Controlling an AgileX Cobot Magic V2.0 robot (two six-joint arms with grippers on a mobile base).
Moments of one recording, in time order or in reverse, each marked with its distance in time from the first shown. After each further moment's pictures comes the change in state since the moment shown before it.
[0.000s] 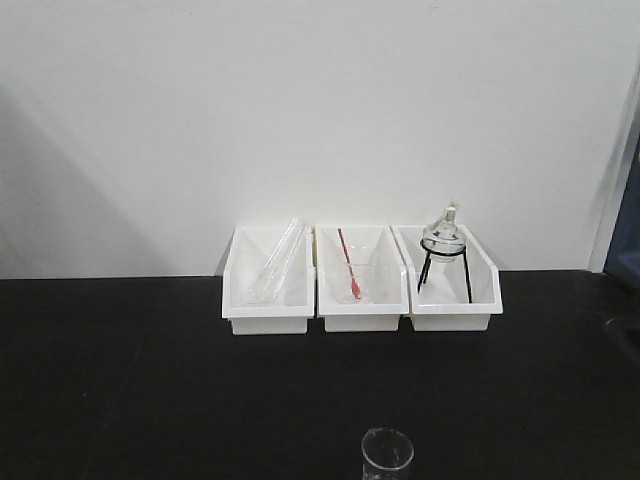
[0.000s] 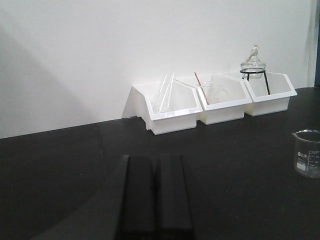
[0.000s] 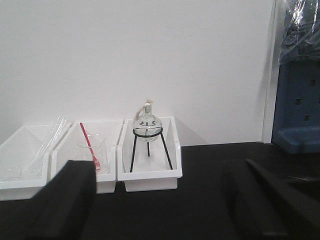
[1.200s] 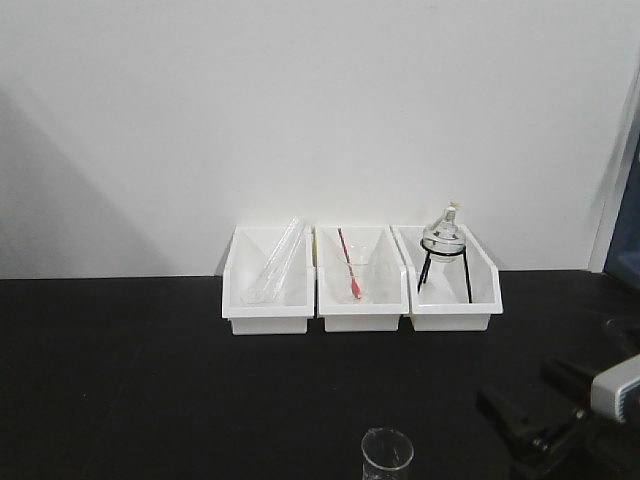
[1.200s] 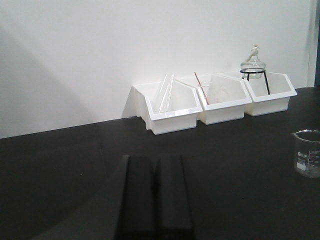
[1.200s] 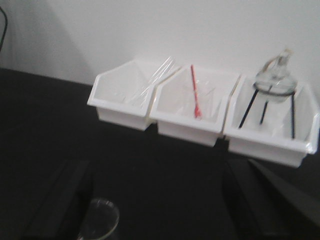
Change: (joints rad) left arm 0.000 0.000 0.000 0.000 0.000 0.000; right arm 0.000 0.507 0.202 -0.583 -0.711 0.296
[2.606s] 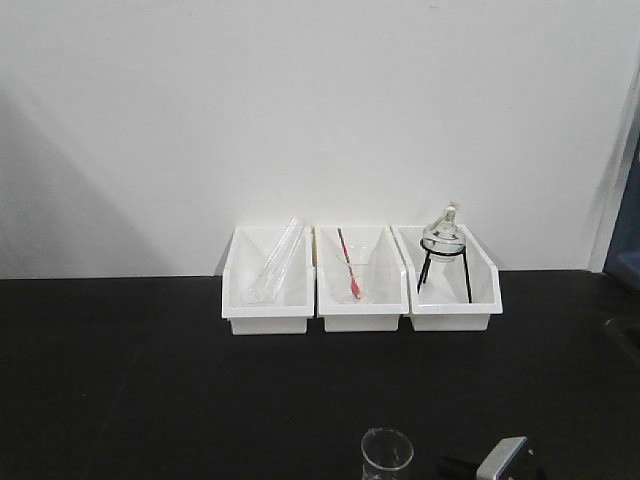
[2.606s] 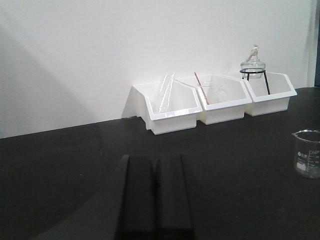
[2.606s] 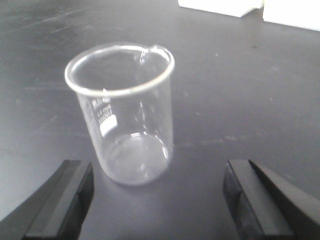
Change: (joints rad) left arm 0.000 0.000 0.000 0.000 0.000 0.000; right arm 0.029 0.730 -0.229 -0.204 -0.305 -0.194
